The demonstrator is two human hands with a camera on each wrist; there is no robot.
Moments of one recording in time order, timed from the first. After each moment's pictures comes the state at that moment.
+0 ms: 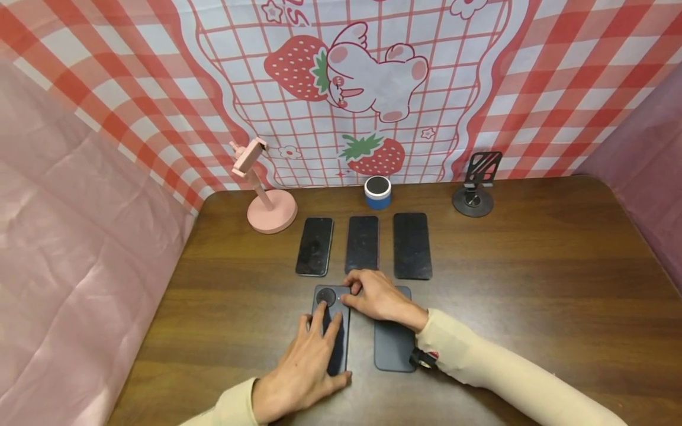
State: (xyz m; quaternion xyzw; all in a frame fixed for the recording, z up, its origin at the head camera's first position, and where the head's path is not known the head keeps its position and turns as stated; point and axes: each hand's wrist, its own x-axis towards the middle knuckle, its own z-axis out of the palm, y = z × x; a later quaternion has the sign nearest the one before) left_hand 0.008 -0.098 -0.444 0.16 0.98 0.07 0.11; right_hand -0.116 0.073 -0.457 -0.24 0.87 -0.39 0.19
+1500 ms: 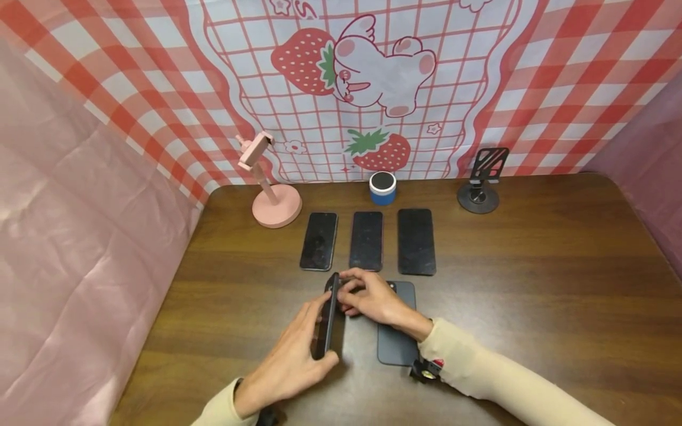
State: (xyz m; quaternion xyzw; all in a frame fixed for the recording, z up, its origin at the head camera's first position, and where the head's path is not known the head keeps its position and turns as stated) left_hand 0.011 -0.125 -0.437 0.09 0.93 0.34 0.10; right_hand -0.101 0.067 -0.466 -0.18 0.69 -0.62 0.32
